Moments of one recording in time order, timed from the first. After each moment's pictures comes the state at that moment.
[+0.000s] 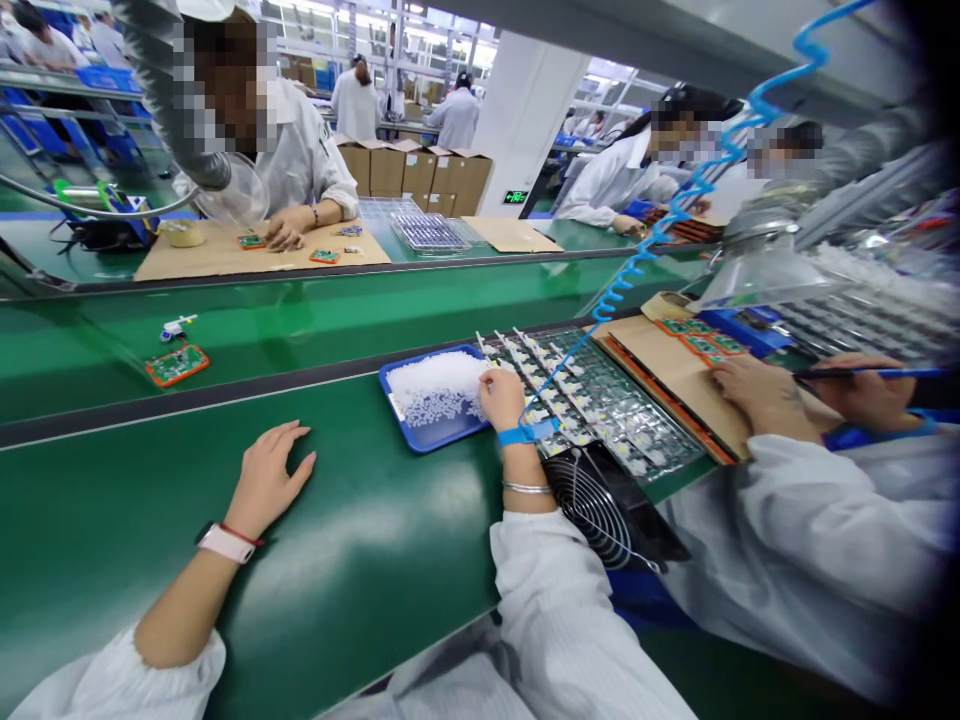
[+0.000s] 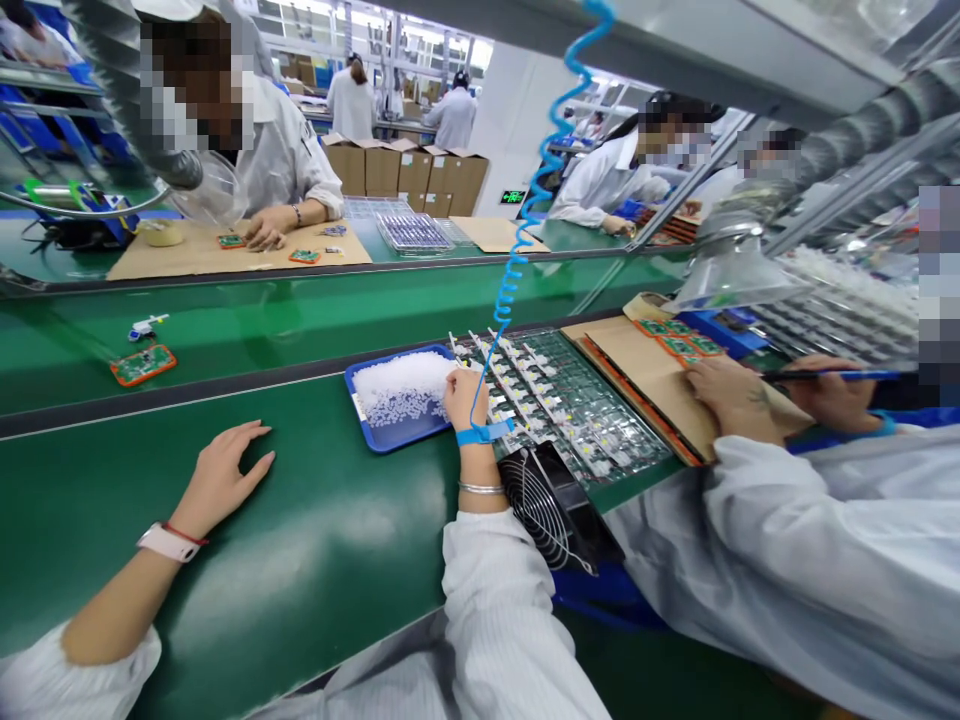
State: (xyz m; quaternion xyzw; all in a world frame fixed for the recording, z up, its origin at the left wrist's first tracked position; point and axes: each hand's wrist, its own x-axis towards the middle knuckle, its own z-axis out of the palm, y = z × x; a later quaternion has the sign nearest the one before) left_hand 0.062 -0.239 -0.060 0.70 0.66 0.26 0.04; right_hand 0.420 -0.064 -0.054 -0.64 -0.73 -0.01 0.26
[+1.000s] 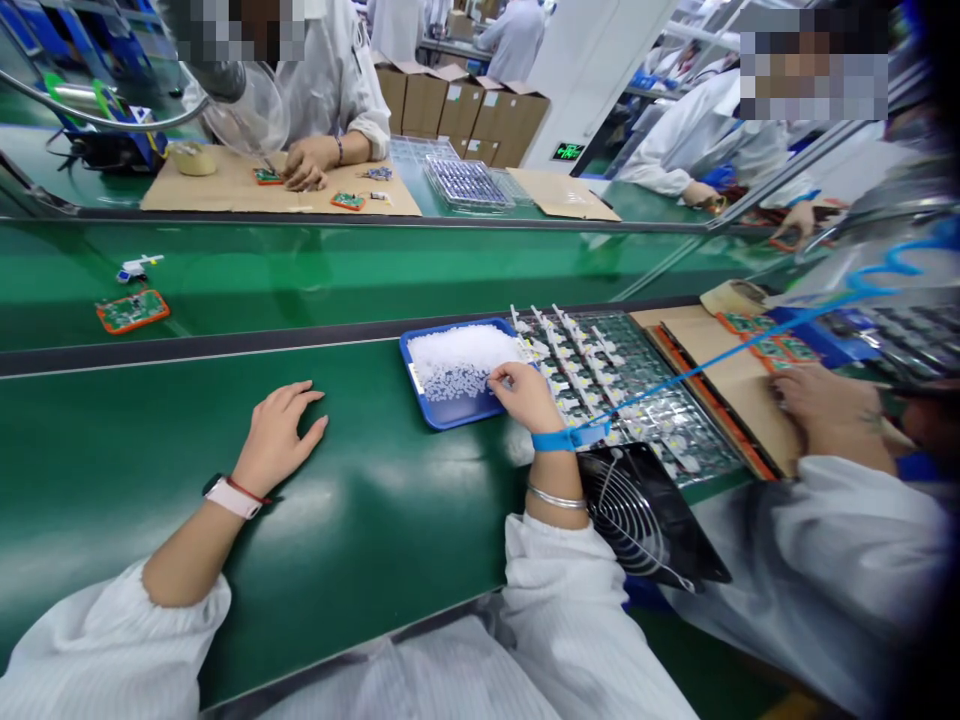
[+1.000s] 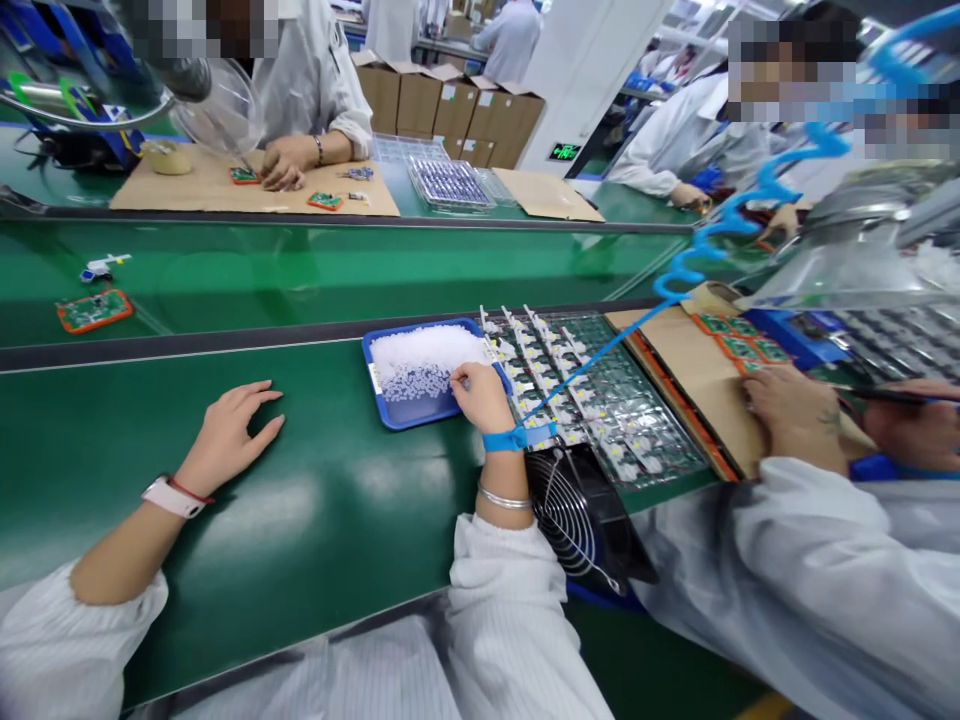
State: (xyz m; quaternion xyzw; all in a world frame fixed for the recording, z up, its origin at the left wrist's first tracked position) left_hand 0.068 -0.243 -0.044 0.70 0.68 0.21 0.05; right_hand 0.415 -0.092 -0.029 -0.55 -0.79 0.15 0.21
